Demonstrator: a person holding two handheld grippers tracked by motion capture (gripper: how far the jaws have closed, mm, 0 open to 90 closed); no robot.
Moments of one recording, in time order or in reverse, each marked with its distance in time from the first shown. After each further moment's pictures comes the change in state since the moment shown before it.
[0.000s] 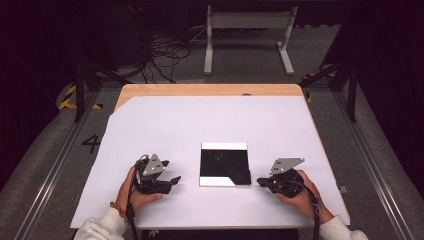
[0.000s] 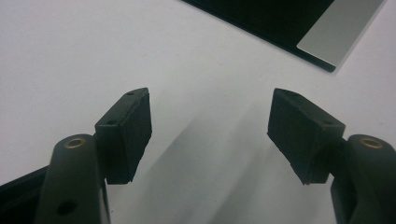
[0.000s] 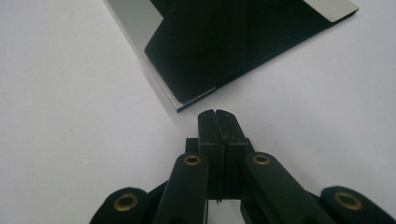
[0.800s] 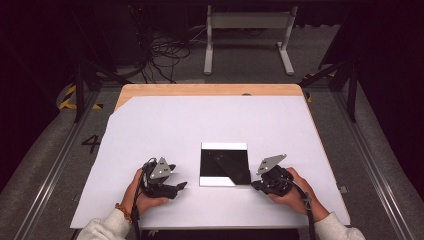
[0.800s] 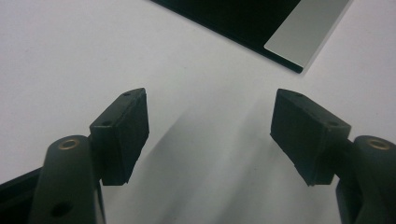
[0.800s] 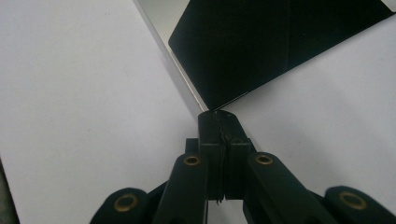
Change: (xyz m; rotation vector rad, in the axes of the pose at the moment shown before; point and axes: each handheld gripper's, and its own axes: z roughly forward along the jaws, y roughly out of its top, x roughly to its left) left arm -0.011 0.004 0.008 0.021 -0.058 0.008; right arm 0.009 0.025 0.013 0.169 0.033 -0.031
